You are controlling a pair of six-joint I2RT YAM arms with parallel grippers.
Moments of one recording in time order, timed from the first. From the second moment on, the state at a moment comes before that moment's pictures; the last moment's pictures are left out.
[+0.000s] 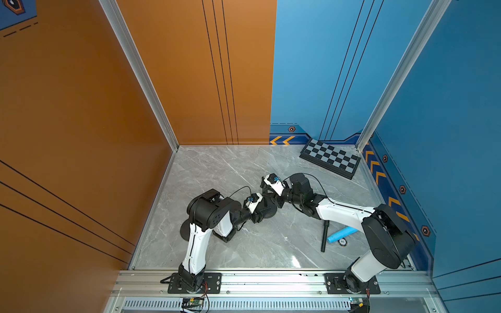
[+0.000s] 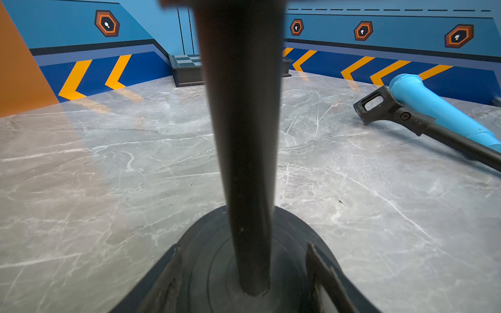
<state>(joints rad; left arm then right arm) -0.54 2.13 0.47 1.47 0.42 0.04 0.65 1.63 0.88 0.31 -0.37 -0.22</state>
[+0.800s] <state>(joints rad) -0.54 2.13 0.47 1.48 0.38 0.01 0.90 1.67 0.73 0.65 0.35 0.07</state>
